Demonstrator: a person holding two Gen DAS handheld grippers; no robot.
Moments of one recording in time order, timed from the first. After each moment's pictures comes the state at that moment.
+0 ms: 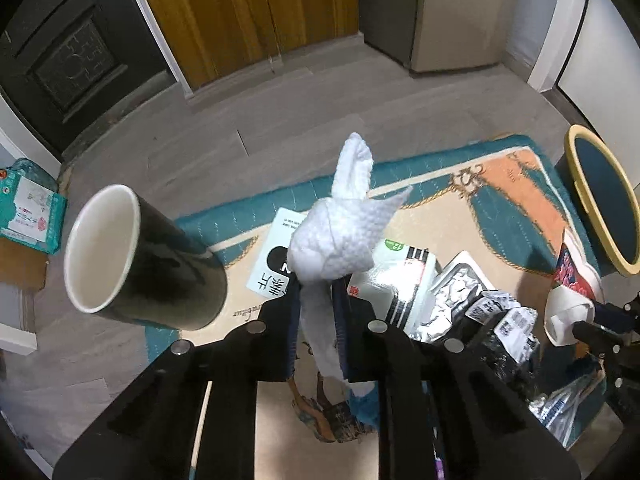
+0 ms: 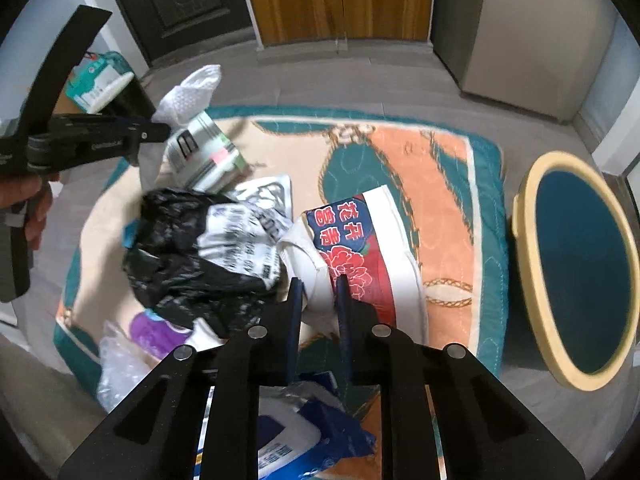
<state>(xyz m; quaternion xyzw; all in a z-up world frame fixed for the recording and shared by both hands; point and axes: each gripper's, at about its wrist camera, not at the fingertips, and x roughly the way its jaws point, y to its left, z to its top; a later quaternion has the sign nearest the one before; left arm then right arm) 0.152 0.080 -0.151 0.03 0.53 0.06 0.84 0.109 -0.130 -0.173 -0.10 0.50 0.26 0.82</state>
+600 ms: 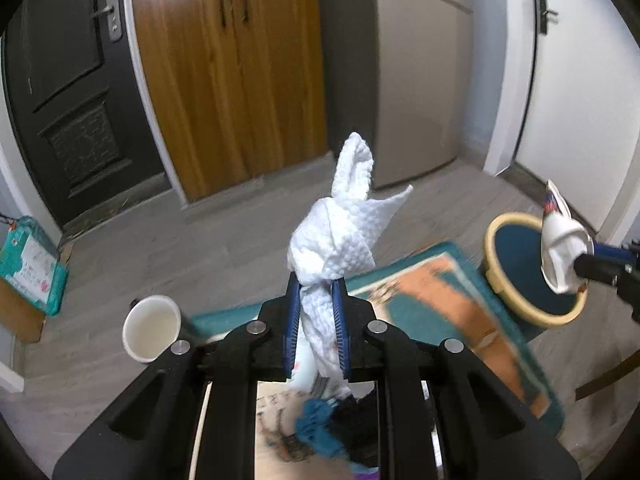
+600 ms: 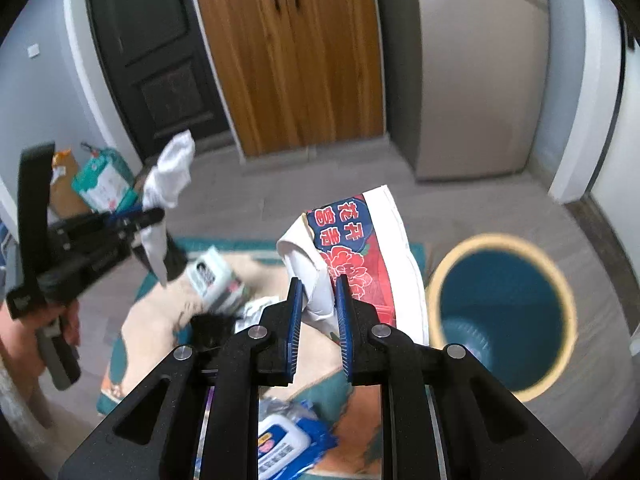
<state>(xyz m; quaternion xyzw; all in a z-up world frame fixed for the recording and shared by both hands) 0.111 0.024 -0.032 0.03 0.35 0.01 0.94 0.094 -0.199 -0.028 -0.02 0.36 0.22 0.91</state>
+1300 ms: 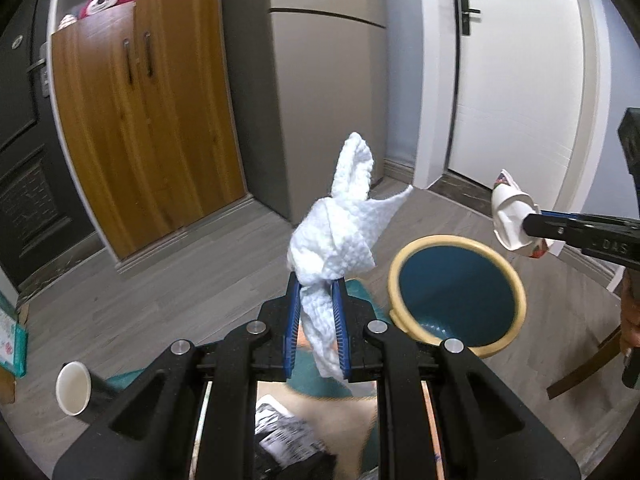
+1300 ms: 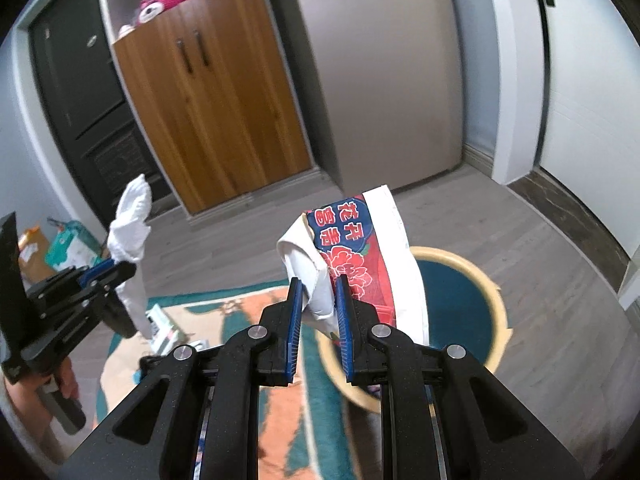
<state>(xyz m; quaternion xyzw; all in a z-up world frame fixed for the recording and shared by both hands) 0.134 -0.097 -0.021 0.06 0.30 -0.10 0.95 0.129 -0.326 -0.034 0.07 0.35 0.13 0.93</state>
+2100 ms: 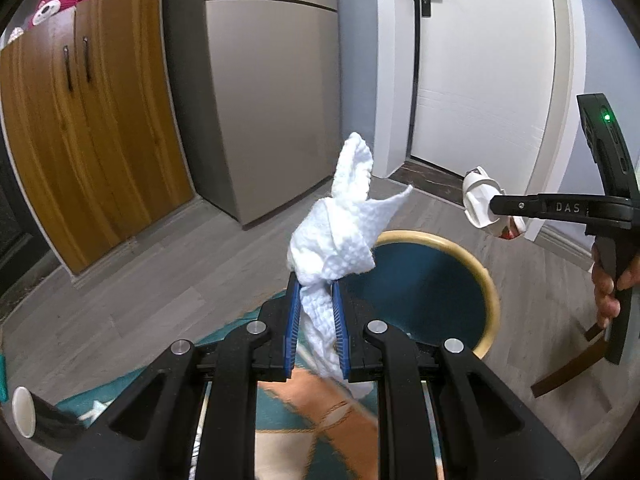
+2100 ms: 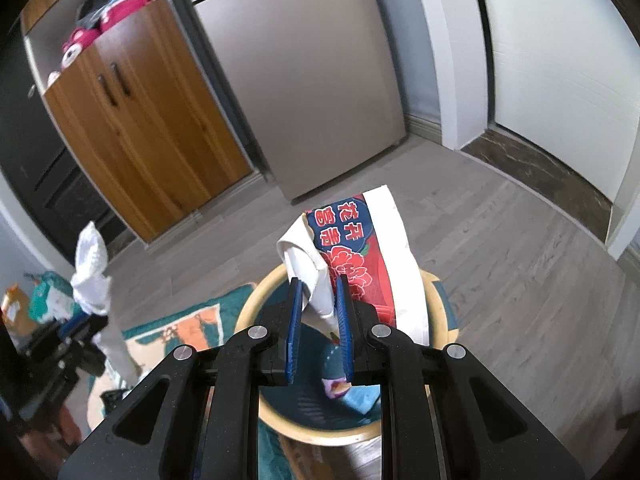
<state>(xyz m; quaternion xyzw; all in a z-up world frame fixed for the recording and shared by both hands) 0.173 -0.168 -0.059 0.07 0.32 -0.17 0.93 0.167 -0.416 -0.075 0.15 0.37 0.06 0.91</state>
